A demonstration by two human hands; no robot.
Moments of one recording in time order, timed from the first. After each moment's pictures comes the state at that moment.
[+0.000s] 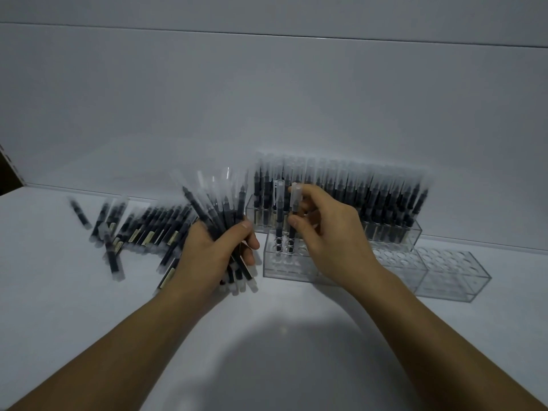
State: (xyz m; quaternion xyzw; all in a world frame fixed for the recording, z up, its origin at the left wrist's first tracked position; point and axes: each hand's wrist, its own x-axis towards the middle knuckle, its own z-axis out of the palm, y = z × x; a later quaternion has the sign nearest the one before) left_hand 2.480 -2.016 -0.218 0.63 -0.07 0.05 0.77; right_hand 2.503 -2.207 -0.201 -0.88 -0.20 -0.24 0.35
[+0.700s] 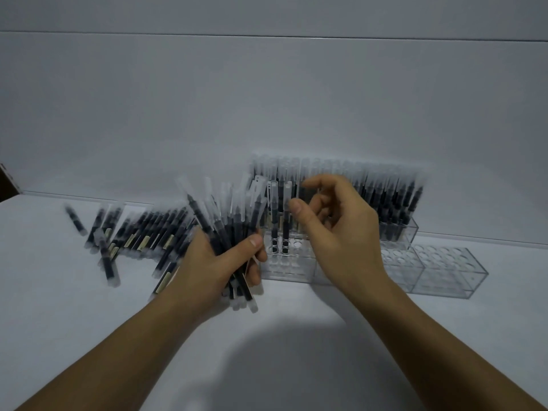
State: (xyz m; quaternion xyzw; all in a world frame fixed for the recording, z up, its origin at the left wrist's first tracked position) left_hand 2.473 -2.017 -0.220 0.66 -0.15 0.04 0.74; right_hand 2.485 -2.207 -0.197 -0.78 -0.16 -0.31 0.52
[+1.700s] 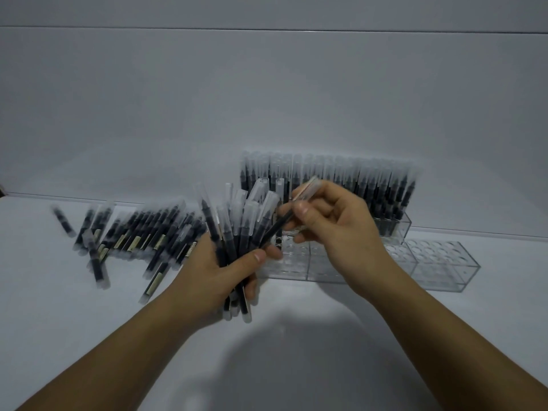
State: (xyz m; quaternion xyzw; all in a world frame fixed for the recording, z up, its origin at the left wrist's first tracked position) left_hand 2.463 -2.027 -0.218 0.69 -0.16 -0.02 0.71; right_hand 2.477 -2.218 -0.183 -0.68 -0.15 -0.08 0.71
